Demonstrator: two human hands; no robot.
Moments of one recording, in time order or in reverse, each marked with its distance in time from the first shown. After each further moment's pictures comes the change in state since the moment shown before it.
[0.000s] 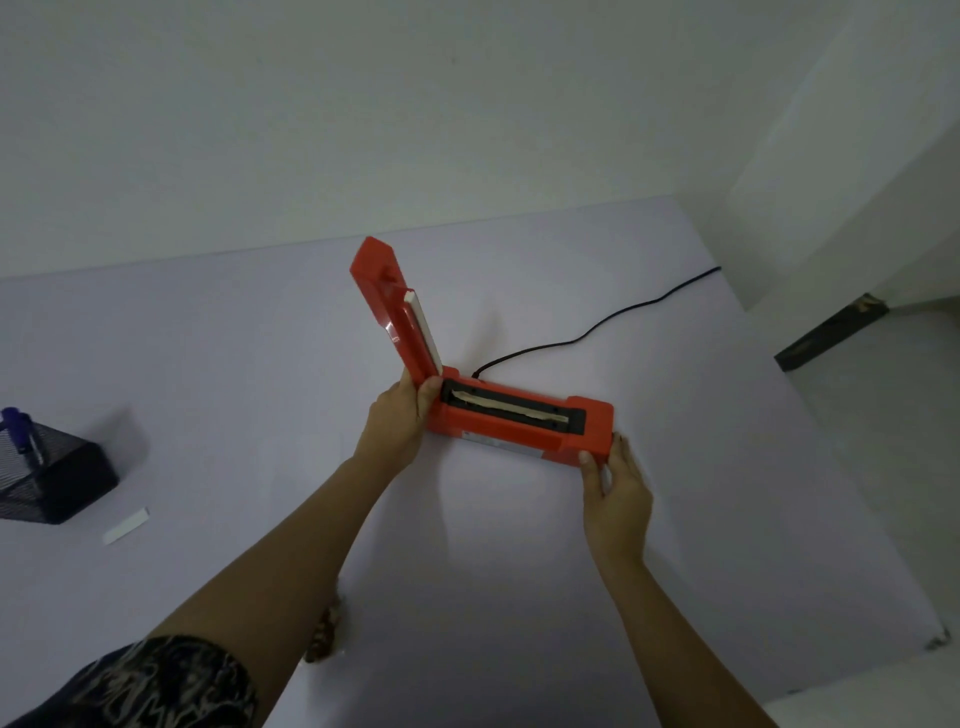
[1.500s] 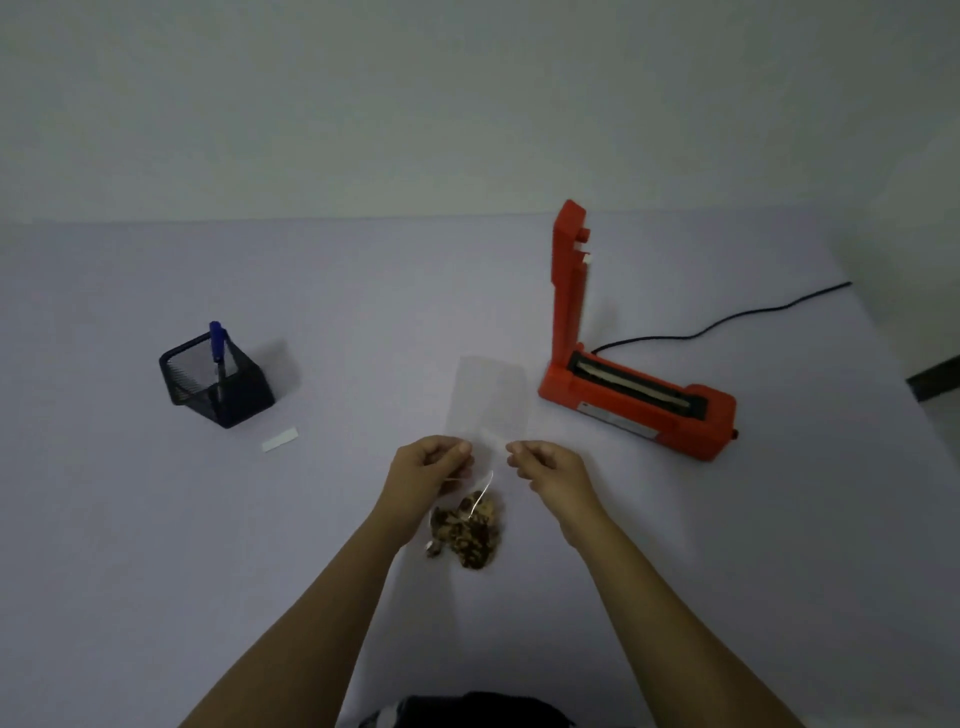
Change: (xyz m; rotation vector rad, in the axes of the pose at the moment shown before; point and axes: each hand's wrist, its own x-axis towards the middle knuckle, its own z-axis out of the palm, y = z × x) left_hand -0.128 -0.085 -0.054 -0.746 0.050 -0.428; right_hand -0.088 -0.101 0.094 0.317 -0.688 0.204
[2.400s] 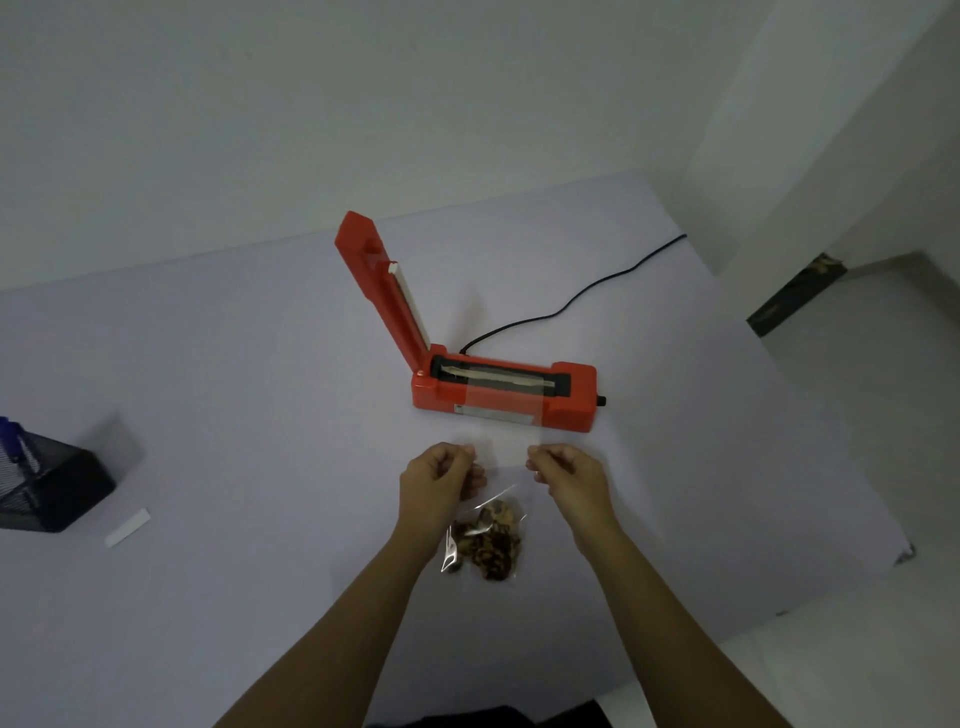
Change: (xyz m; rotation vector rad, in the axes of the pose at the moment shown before) left_hand 0.004 0.003 0.146 0.065 -0.071 0.022; right_hand -0.022 0.029 -0.126 0.113 0.390 0.060
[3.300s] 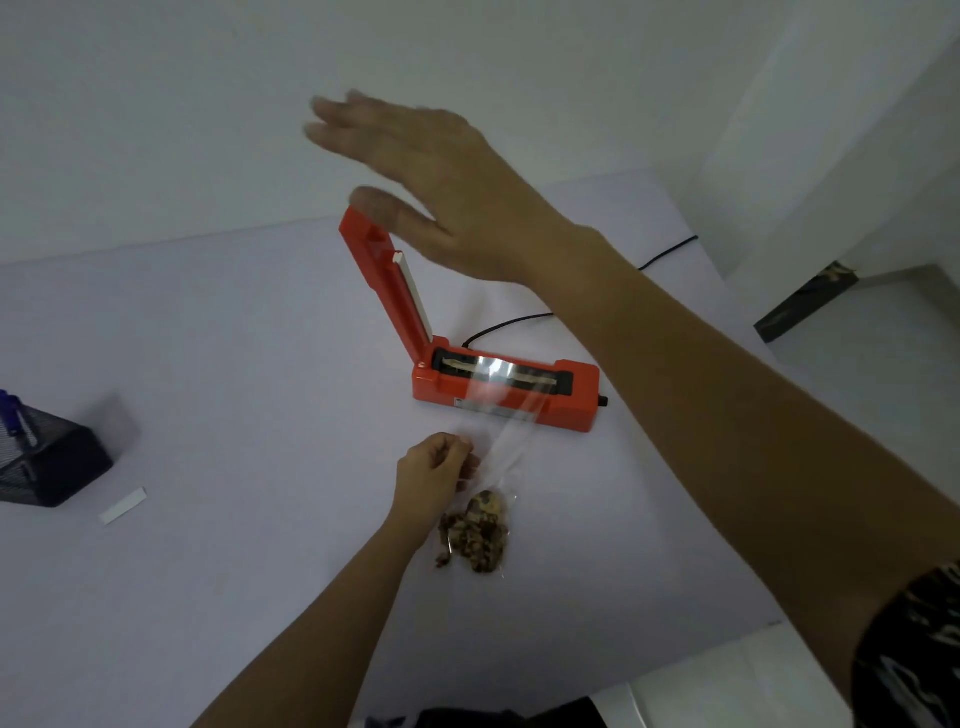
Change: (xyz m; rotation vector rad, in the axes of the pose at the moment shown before) left_hand 0.008 0.001 -0.001 0.158 -0.007 0.012; right_hand 0.000 -0.269 0.051 -0.892 -0.285 -1.564
